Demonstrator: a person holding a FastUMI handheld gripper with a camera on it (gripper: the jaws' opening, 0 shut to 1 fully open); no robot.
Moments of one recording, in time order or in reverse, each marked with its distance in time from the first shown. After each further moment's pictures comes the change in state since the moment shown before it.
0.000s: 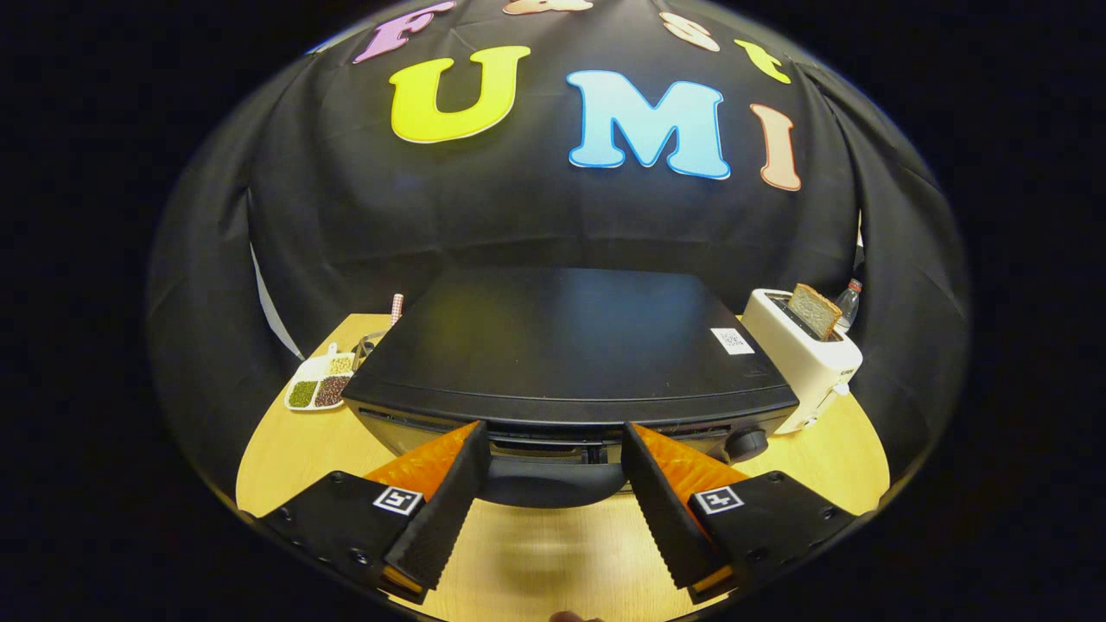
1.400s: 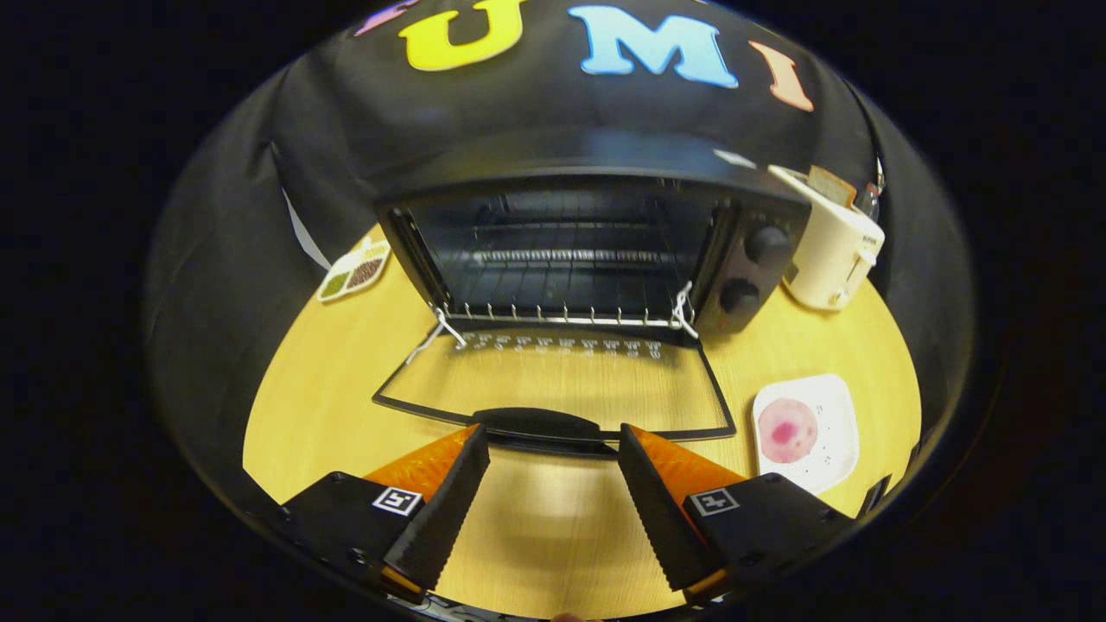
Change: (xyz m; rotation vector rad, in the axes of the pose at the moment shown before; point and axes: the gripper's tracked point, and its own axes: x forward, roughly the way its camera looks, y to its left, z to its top) arm -0.047 -0.013 -0.169 0.039 0.366 0.085
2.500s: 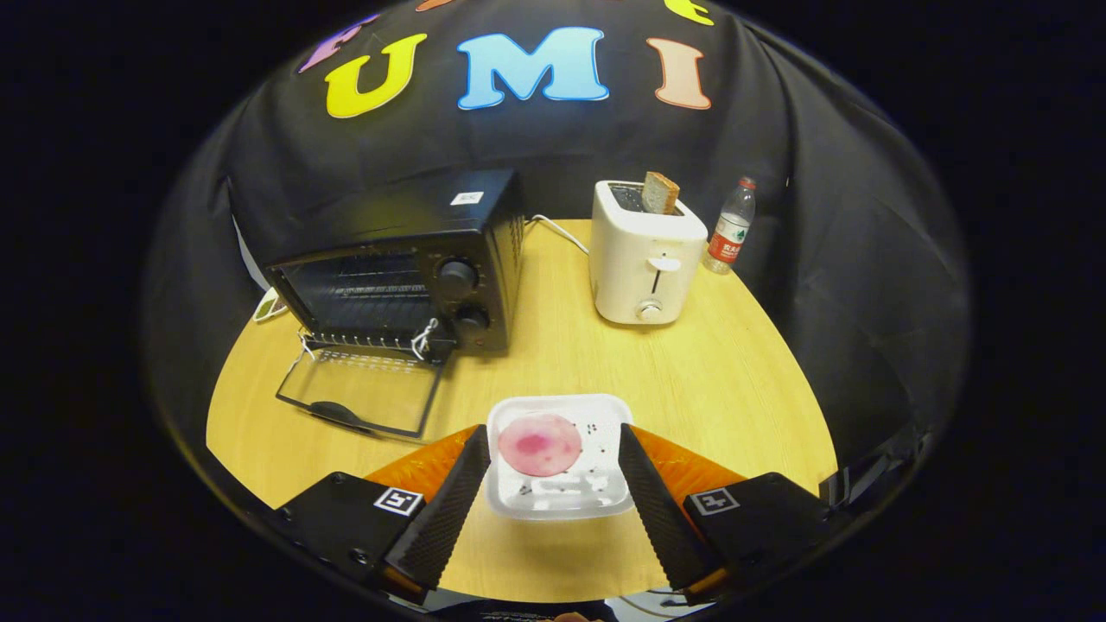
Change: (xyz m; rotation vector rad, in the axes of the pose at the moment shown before) arm -0.079 -0.238 0.018 0.001 -0.107 -0.128
